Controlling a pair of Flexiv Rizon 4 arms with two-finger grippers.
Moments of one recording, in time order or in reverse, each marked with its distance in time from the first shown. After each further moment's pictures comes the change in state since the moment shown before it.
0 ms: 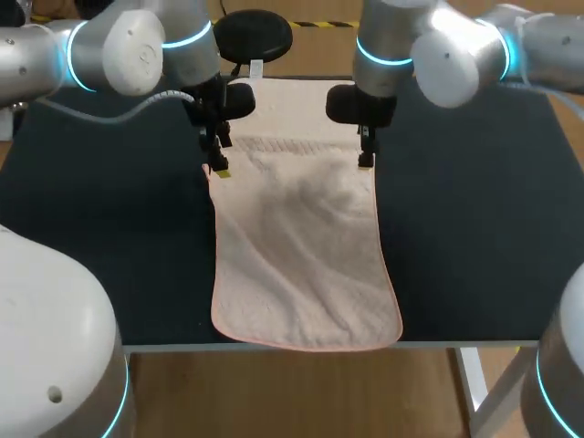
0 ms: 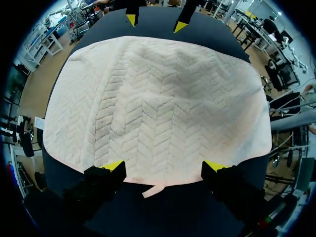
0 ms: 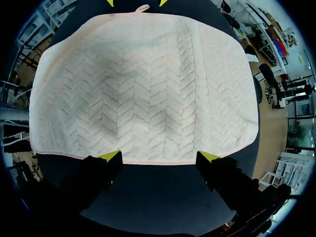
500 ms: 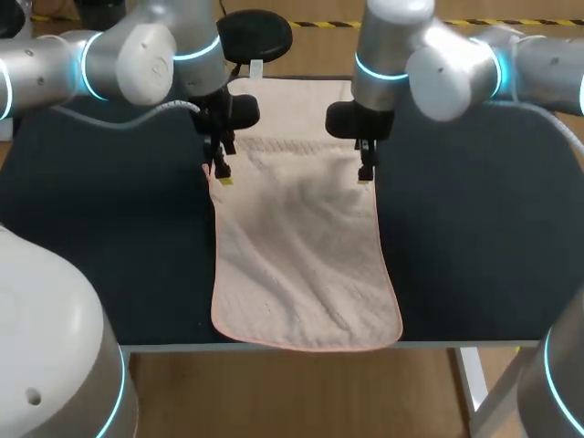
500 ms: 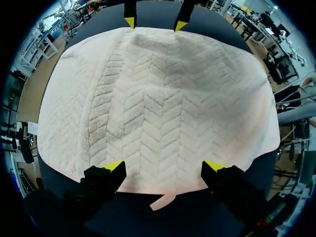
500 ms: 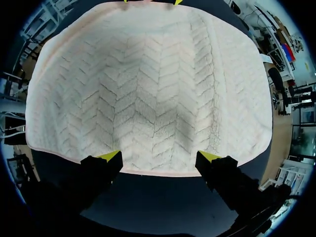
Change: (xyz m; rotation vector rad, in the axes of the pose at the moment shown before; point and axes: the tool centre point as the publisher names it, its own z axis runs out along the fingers) left arm -0.012 0.002 0.028 -0.027 0.003 0.044; right arm 0.006 -0.001 0.035 -0.001 0.050 -0.045
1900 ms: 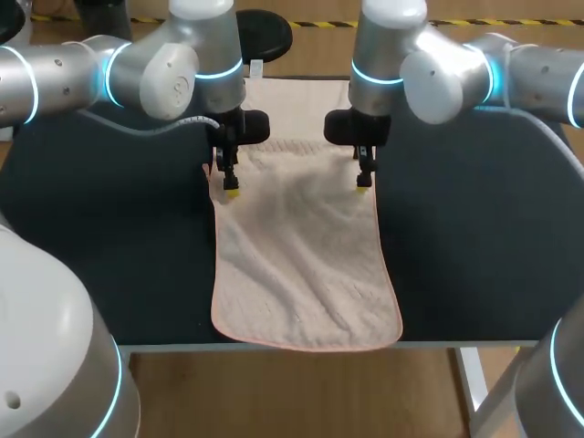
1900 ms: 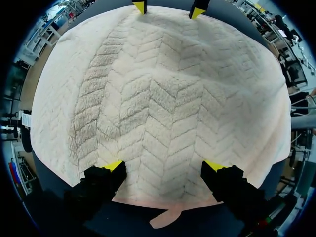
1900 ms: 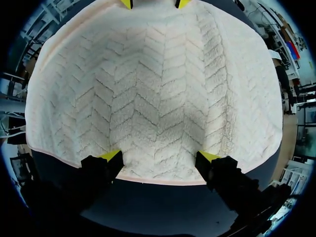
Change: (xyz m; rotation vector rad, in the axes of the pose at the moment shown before) left arm -0.007 0.002 0.033 -0.105 -0.034 -0.071; right arm 0.004 -0.001 0.019 0.010 0.052 -0.001
